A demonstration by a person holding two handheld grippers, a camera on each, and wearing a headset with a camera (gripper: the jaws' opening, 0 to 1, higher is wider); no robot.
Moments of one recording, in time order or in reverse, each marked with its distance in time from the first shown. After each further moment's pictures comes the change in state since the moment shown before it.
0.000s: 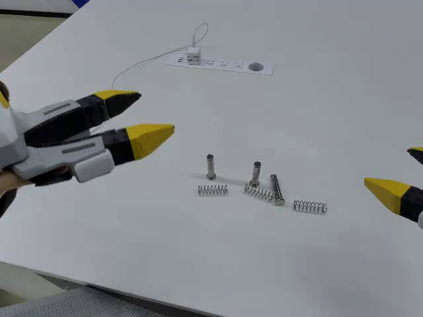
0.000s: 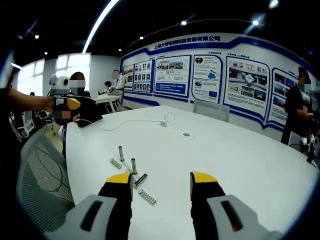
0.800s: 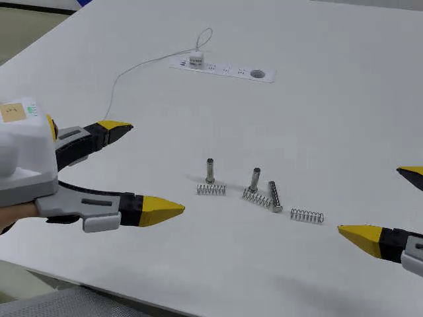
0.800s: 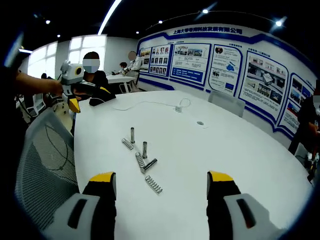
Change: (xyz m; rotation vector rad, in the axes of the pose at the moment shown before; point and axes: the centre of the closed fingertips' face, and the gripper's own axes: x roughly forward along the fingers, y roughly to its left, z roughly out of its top) left arm -0.003 0.004 -0.058 0.102 0.209 -0.024; right arm 0.007 0.018 -0.020 -0.124 0.153 0.091
